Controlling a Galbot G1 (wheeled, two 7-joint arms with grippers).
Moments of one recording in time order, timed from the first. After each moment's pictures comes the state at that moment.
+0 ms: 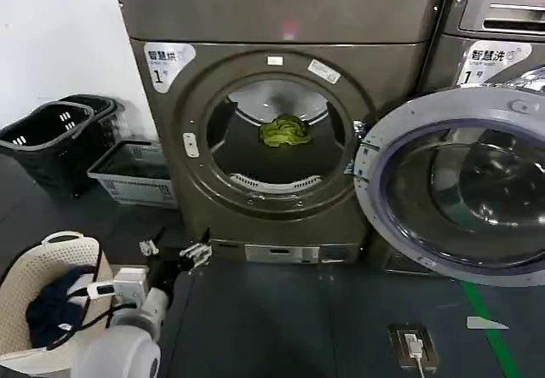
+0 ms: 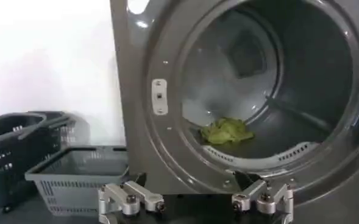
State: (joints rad) left arm 1.30 -1.50 -0.54 -2.35 -0.02 0.74 -0.01; right arm -1.60 0.97 2.69 1.56 -0.09 -0.11 -0.16
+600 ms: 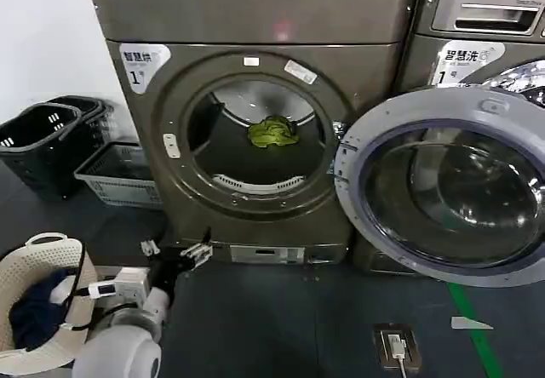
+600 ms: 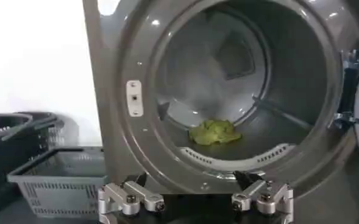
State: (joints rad) left arm 1.31 -1.50 -0.54 -2.35 -0.02 0.74 -0.02; right arm -1.60 0.98 2.70 1.57 -0.08 -0.11 -0.17
